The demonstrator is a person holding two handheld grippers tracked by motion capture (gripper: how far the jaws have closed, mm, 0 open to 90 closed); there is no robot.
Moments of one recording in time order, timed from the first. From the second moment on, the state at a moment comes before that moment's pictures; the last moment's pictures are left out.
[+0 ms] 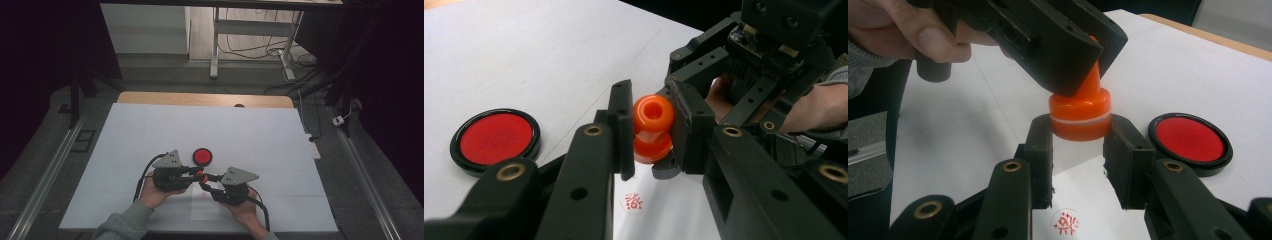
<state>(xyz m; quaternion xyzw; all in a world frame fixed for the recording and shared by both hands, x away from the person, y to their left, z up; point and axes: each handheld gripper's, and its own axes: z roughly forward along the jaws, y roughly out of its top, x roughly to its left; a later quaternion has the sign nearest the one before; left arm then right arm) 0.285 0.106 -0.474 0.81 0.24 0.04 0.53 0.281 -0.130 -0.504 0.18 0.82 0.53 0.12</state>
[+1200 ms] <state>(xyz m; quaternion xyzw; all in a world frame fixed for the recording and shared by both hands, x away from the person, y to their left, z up) 0.282 0.097 -0.483 0.82 0.24 0.05 0.52 0.279 -0.131 -0.507 0.18 0.83 0.51 0.13</state>
